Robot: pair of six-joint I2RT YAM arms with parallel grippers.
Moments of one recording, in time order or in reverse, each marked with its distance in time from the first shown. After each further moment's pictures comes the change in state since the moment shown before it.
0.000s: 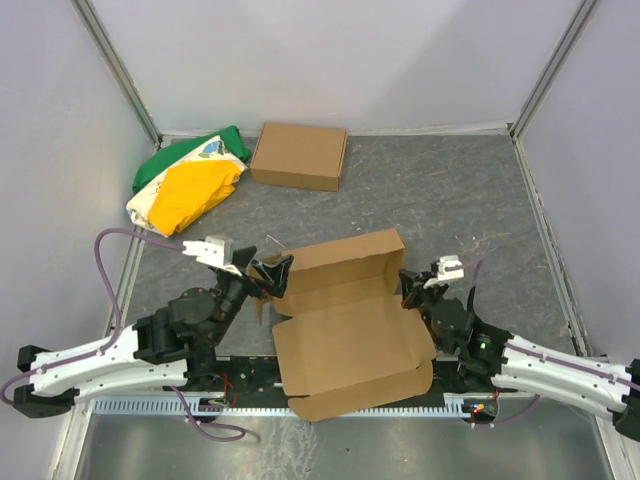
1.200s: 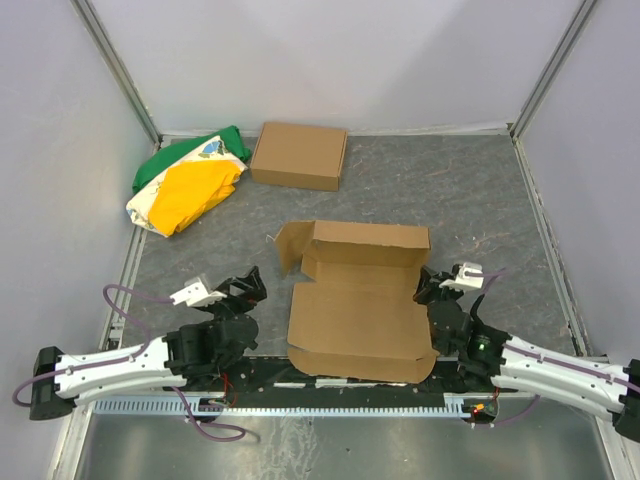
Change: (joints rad) left arm 0.000 -0.079 -0.407 -0.195 -0.558 -0.733; right arm -0.003 -0.023 -0.072 -0.020 0.351 0.193
